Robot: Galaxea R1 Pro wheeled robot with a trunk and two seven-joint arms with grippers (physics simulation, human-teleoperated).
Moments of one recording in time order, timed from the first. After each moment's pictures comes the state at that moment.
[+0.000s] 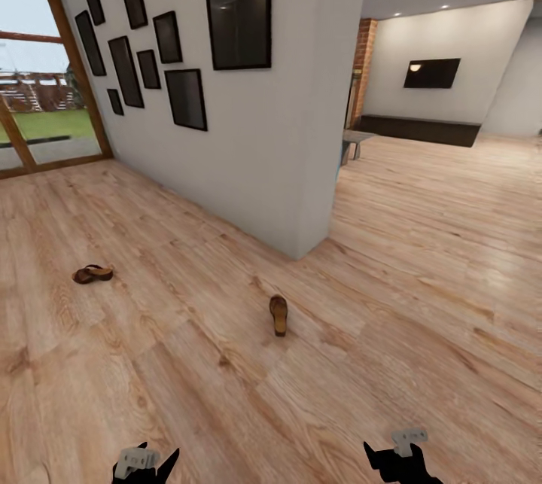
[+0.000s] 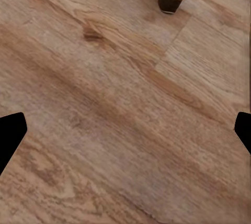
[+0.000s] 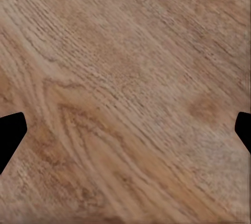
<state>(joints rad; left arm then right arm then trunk) -0.29 0.11 0.50 -0.32 -0.20 -0.46 -0.65 -0.46 -0.13 0.01 -0.09 -0.01 -0.37 0.19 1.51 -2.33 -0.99</state>
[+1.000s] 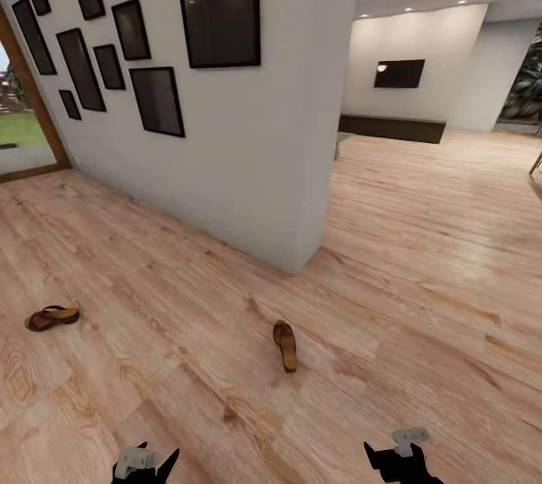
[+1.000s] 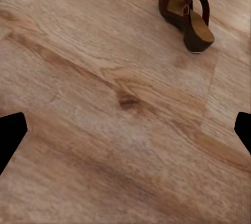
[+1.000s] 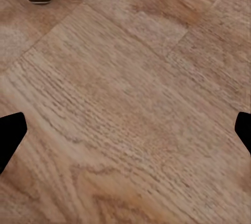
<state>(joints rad) -0.29 0.11 0.50 -0.32 -0.20 -0.46 -0.65 -0.46 -0.13 0.01 -0.09 -0.01 -0.37 0.19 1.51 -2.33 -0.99</state>
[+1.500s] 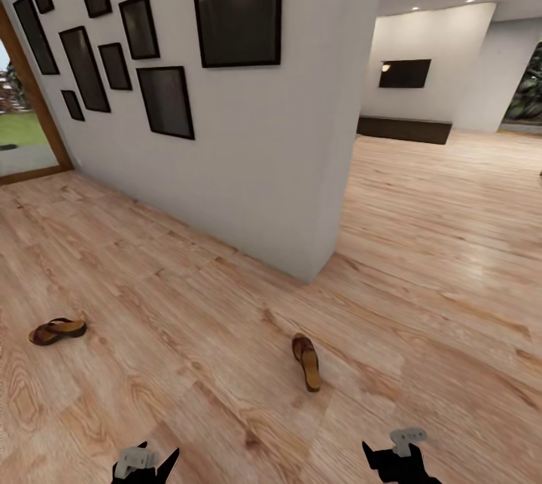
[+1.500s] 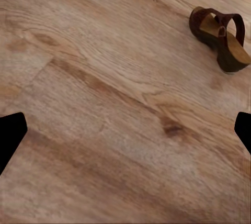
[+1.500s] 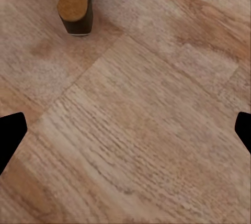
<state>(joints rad) -0.29 0.11 0.50 -0.32 -0.20 -0.46 -0.65 -0.46 -0.13 0.01 -0.09 -0.01 -0.37 0.19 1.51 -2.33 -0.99</state>
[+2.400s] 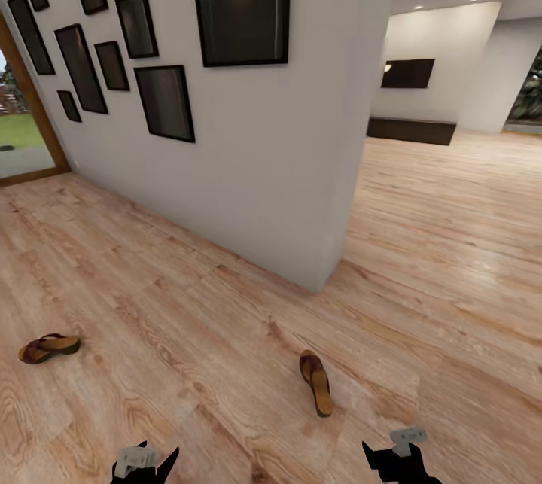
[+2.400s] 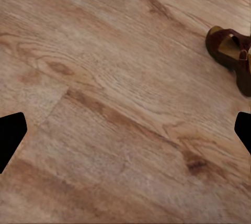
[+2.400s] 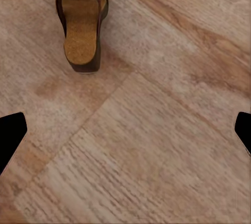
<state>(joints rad) -0.29 0.11 0.50 -0.33 -0.20 -0.46 -0.65 -0.46 -0.13 0.01 -0.09 -0.01 -0.37 0.19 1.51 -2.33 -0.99</state>
